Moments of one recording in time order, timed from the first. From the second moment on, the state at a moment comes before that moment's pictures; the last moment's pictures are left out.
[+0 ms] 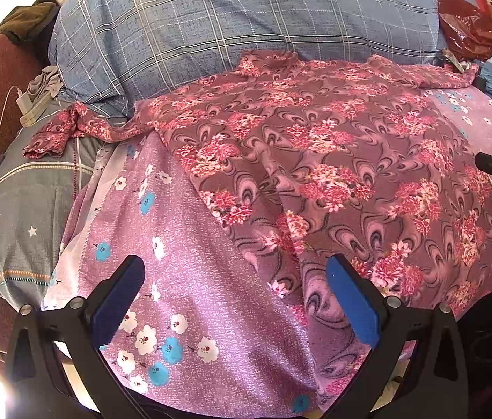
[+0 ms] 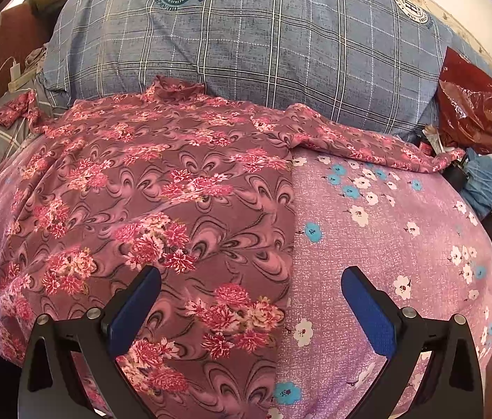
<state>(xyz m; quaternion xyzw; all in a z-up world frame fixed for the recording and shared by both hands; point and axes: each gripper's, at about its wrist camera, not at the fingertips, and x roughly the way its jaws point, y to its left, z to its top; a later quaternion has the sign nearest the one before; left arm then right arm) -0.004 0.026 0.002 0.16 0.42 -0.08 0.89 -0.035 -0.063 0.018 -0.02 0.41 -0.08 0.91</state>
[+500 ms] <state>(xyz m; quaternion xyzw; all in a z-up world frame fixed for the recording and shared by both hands) 0.009 0.037 0.005 0.13 0.43 -0.08 0.89 -0.045 -0.073 0.022 -0.01 0.40 -0.10 0.91</state>
